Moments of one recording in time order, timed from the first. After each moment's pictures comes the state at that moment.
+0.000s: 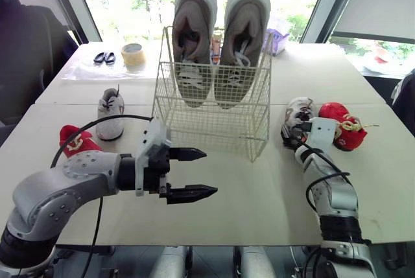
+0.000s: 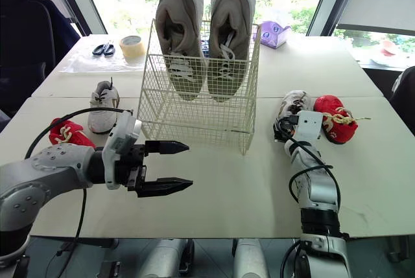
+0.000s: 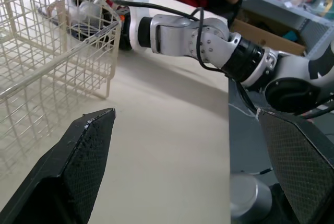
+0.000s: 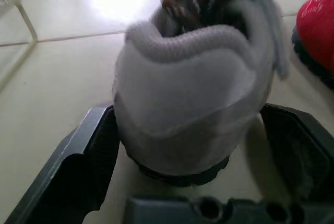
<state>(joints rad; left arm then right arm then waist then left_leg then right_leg) -0.31 0.78 0.06 -0.69 -1.03 0.95 -0.75 -0.37 -0.27 -0.23 0.17 0.25 0.36 -0.02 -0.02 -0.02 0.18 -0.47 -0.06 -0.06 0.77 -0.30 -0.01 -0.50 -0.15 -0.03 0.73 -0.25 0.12</state>
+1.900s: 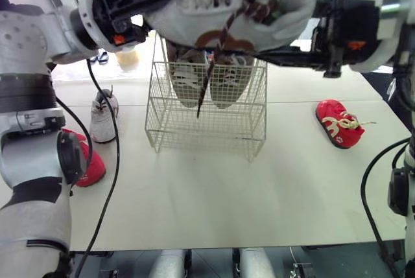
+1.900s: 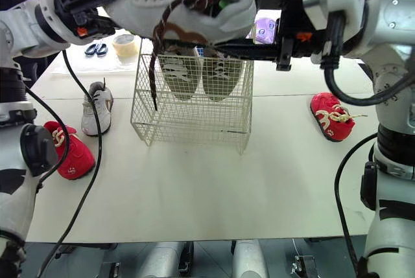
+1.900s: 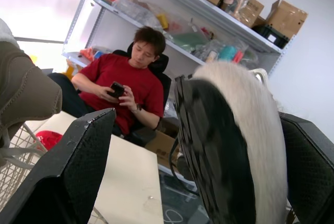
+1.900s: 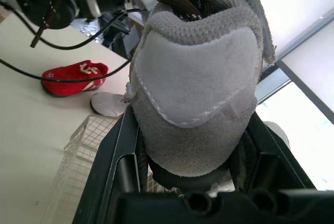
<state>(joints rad) -1.36 0.69 0.19 0.50 -1.06 1.31 -1.12 -1.06 -0.88 -0.05 -0.31 0.63 0.47 1.11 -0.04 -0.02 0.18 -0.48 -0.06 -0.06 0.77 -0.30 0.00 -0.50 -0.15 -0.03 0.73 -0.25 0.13</state>
